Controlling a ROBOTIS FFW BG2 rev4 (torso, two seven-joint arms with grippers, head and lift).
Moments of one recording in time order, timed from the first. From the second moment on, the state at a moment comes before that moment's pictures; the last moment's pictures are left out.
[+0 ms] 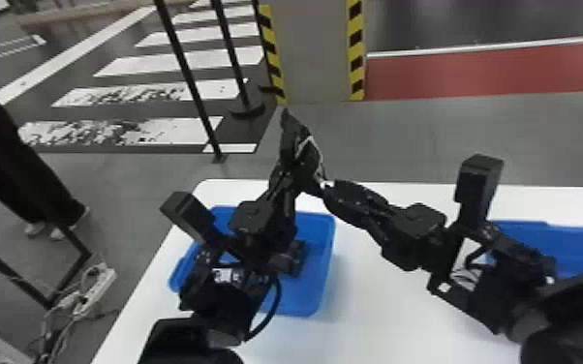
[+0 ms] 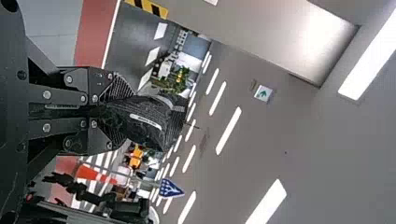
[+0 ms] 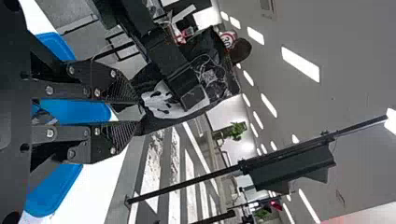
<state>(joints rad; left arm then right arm) 0.21 0.00 0.04 -1.96 0.41 0.04 -0.36 -0.14 -0.16 0.47 -1.72 -0.53 0.30 0.42</state>
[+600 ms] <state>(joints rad) 0.26 0.00 0.09 -1.80 0.21 -0.28 -0.12 0.06 -0.16 0.20 -1.82 -0.40 0.28 0.45</state>
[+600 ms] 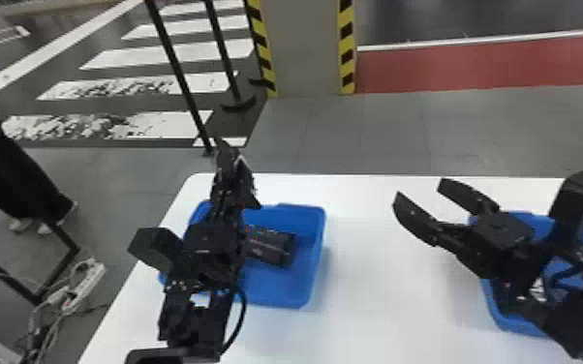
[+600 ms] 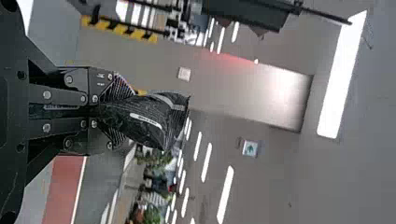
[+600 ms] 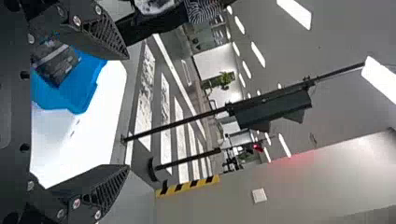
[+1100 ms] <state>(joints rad) 0.28 0.00 0.15 -1.74 -0.02 -0.31 -0.05 0.11 -0.17 0.11 -1.88 -0.37 0.30 0.45</state>
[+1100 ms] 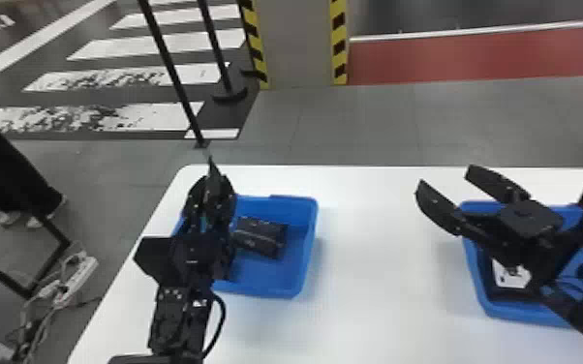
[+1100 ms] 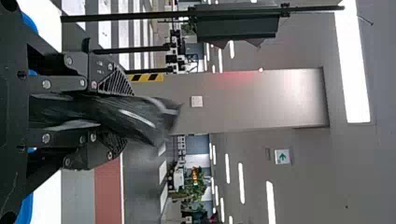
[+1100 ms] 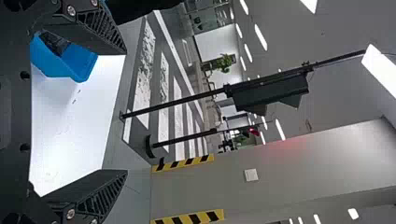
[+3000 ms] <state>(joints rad) 0.28 0.00 0.10 -1.72 0.18 -0.38 -0.20 0.19 -0.17 -0.11 -1.94 -0.22 0.84 0.13</state>
